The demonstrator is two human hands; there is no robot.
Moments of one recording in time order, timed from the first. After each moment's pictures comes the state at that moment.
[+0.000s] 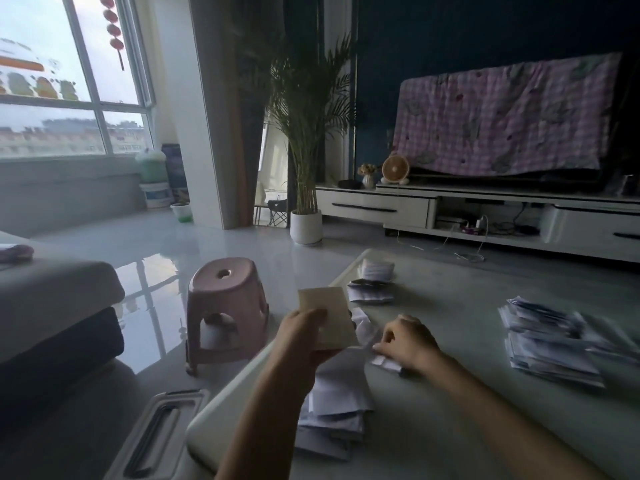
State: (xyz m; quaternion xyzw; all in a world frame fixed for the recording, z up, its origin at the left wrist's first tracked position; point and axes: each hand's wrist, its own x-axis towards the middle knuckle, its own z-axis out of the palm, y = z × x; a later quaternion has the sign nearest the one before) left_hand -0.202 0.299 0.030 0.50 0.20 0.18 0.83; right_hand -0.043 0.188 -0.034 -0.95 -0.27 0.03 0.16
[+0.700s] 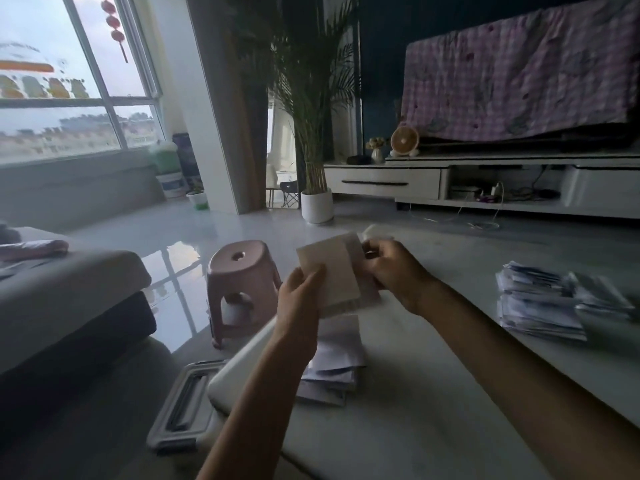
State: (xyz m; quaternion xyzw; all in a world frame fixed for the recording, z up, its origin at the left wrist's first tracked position) left_hand -0.217 0.266 0.050 0.55 0.16 0.30 0.77; right_hand -0.121 0.171 0.075 -0.70 -0.32 0.17 0.61
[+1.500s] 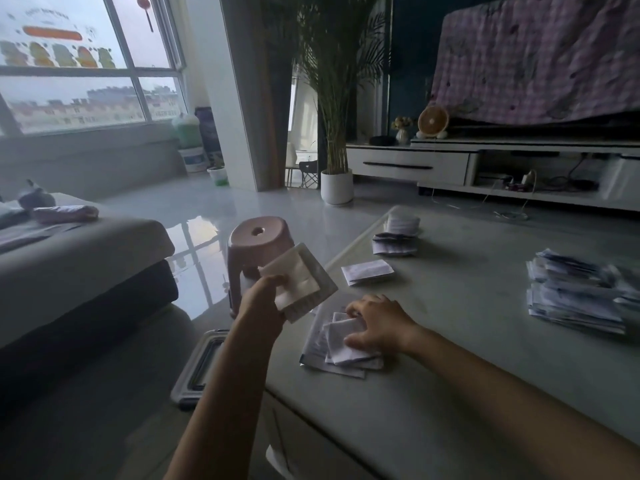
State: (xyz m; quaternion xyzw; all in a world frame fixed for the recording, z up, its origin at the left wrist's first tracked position) left_hand -0.251 0.345 0.013 0.44 0.30 0.26 0.80; right_hand -0.136 0.204 -0.026 -0.88 -0.46 0.08 0.11
